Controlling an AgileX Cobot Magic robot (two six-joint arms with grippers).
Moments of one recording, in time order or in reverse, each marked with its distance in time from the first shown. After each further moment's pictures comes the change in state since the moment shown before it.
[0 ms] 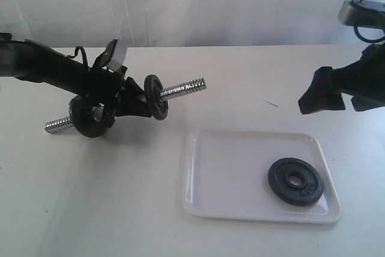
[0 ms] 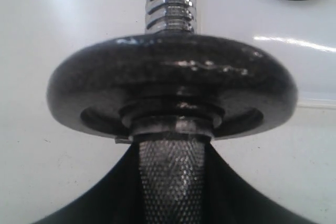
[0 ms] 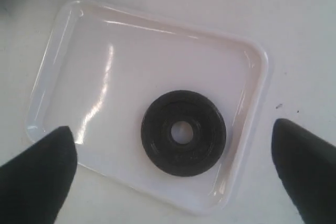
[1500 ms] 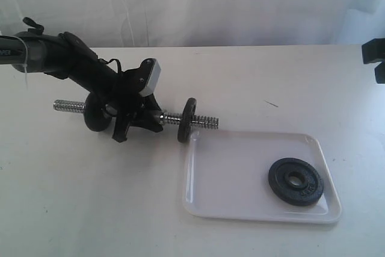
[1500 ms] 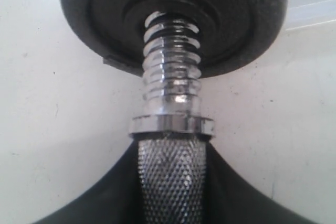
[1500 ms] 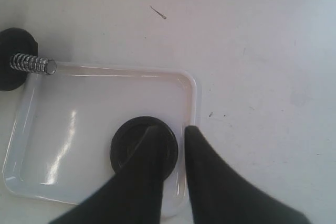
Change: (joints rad) left arm -0.141 -0.029 -0.014 0.320 -0.222 0.000; right arm 0.000 -0.267 0.000 -0.259 -0.011 0.348
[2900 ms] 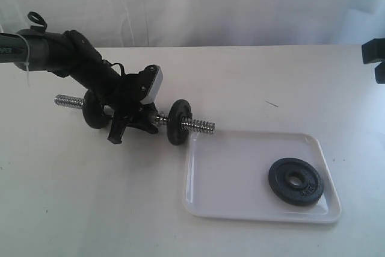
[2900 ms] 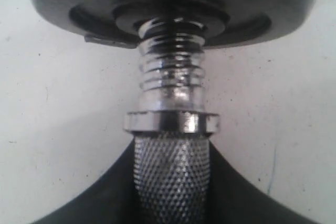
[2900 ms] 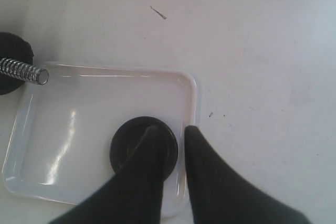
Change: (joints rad) left arm -0.033 -0.025 0.010 0.145 -0.075 0.000; right arm 0.000 0.000 0.000 0.000 0.000 0.002
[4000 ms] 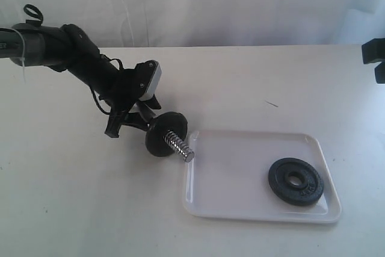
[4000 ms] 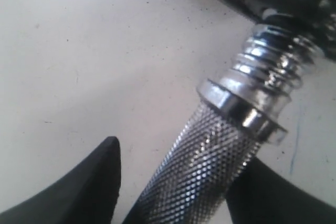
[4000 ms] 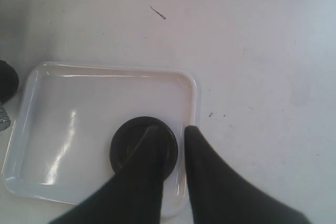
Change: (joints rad) left arm 0.002 -0.027 0.002 0.051 -0.051 0.000; right arm 0.000 0.000 0.000 0.000 0.000 0.000
